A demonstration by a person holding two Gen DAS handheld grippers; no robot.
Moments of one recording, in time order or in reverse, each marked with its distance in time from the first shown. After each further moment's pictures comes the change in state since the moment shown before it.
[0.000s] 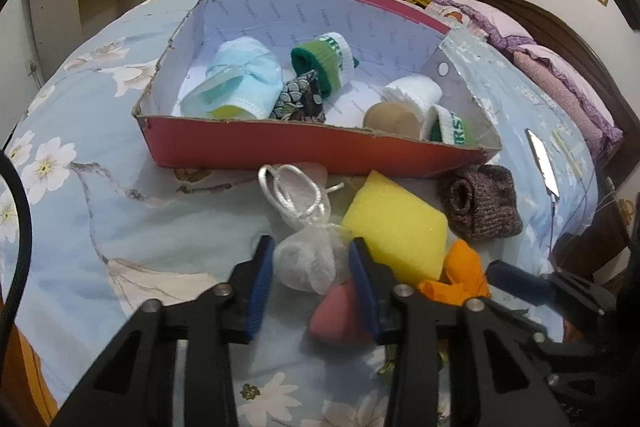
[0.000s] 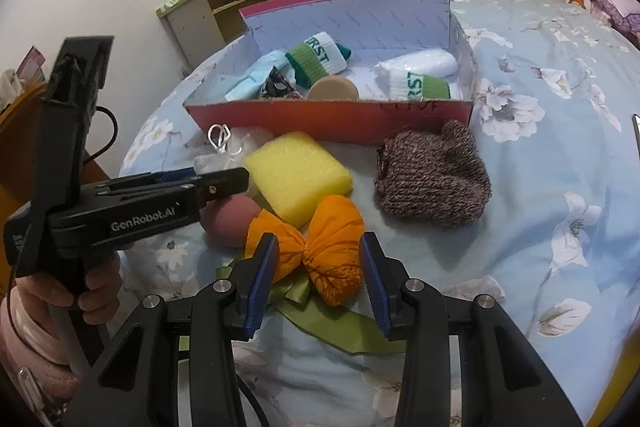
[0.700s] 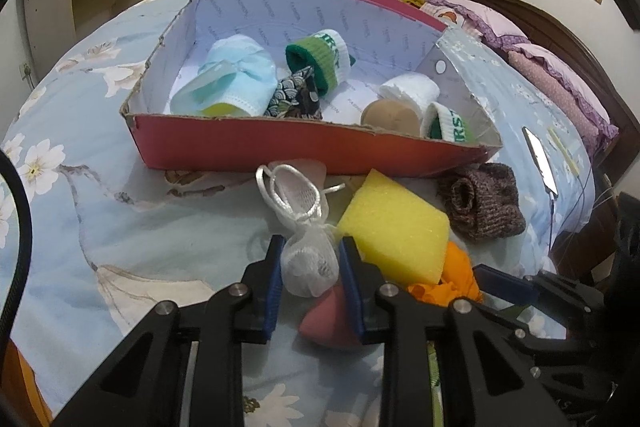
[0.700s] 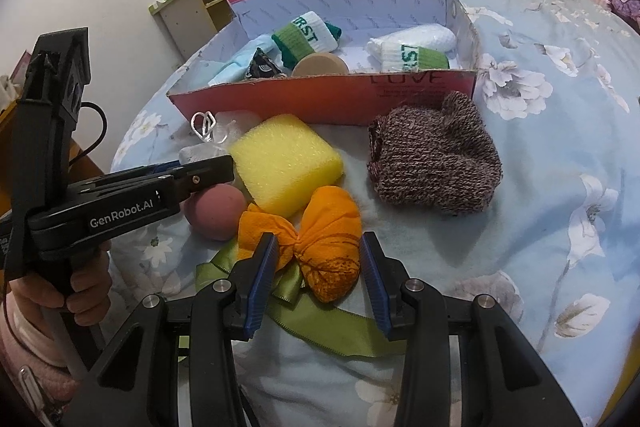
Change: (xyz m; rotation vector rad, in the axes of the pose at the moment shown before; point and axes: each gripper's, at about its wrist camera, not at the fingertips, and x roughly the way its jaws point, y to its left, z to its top) left arm 0.008 0.000 -0.001 0.006 -0.008 -0.016; right arm 0.017 -0.008 -0.004 0.028 0.030 0.008
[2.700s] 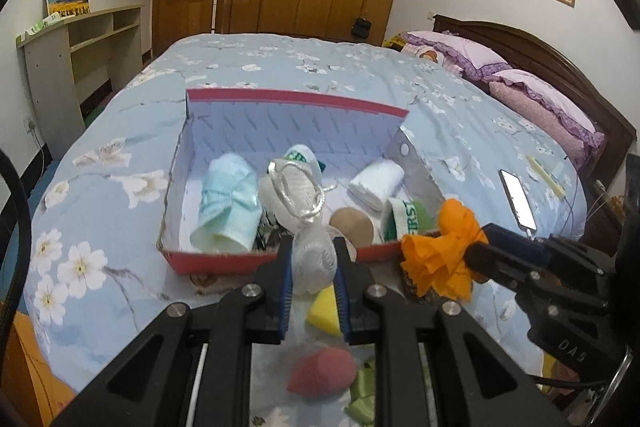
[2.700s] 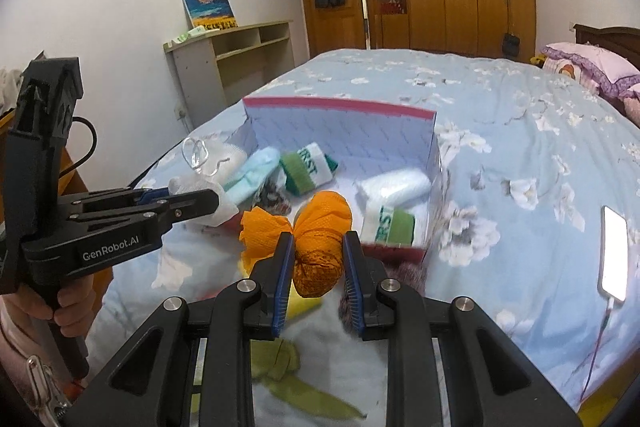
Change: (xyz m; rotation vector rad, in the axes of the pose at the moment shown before) left arm -0.068 -0.021 0.046 0.078 -0.184 0.008; right arm -0.070 0.013 0.065 -0.131 -0.246 -0.079
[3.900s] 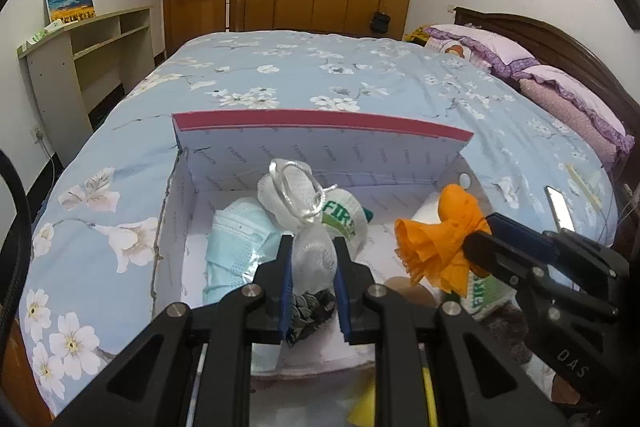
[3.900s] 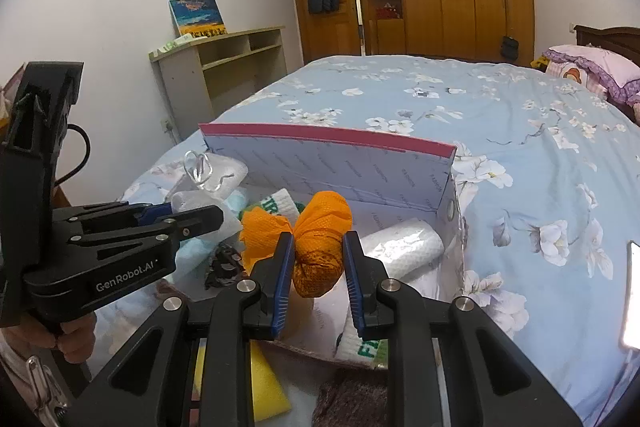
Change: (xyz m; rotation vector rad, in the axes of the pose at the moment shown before) left arm 0.084 0.017 0.046 0.012 0.018 0.086; right arm 0.080 -0.021 0.042 0.012 -0.023 -0.015
